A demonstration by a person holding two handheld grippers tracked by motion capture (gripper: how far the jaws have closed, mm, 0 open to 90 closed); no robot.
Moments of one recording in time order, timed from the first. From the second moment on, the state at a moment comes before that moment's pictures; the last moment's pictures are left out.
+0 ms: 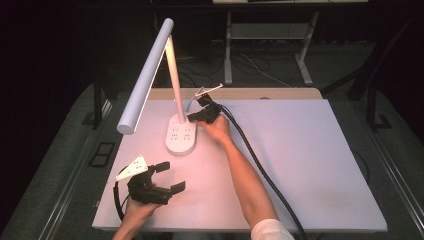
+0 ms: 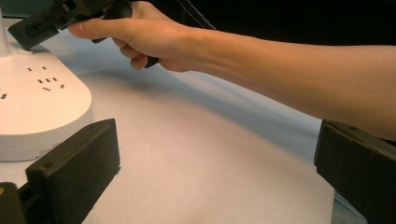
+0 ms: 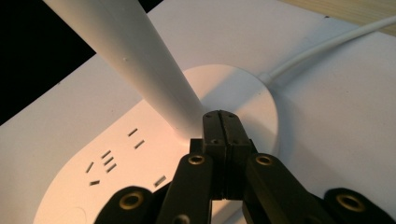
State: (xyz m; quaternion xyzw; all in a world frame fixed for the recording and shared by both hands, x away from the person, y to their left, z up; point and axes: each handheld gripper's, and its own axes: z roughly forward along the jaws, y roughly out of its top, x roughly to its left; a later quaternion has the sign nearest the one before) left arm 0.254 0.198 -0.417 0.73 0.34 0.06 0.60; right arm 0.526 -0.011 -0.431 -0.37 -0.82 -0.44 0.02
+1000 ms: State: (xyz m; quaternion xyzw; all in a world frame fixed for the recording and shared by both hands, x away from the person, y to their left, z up) left arm 0.254 0.197 -0.417 0.73 0.34 0.06 0.59; right arm 0.522 -0.008 -0.429 -0.36 -0.83 -0.43 0.01
